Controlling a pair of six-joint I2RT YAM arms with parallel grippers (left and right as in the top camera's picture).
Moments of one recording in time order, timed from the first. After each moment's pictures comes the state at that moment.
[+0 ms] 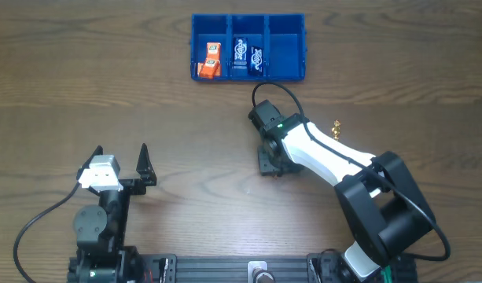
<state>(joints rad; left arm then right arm) -0.02 0.01 0.02 -0.12 0.00 -0.12 0.58 1.77 0.99 -0.76 -0.01 0.49</state>
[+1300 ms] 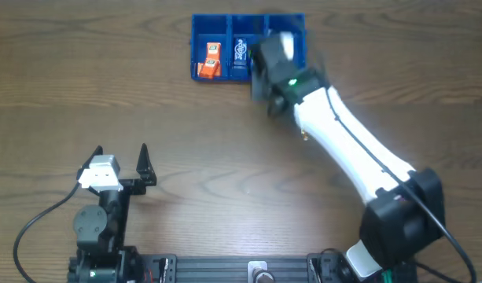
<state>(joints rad) -0.02 0.01 0.02 -0.12 0.00 -0.12 0.50 1.73 1.47 -0.63 0.28 0.43</state>
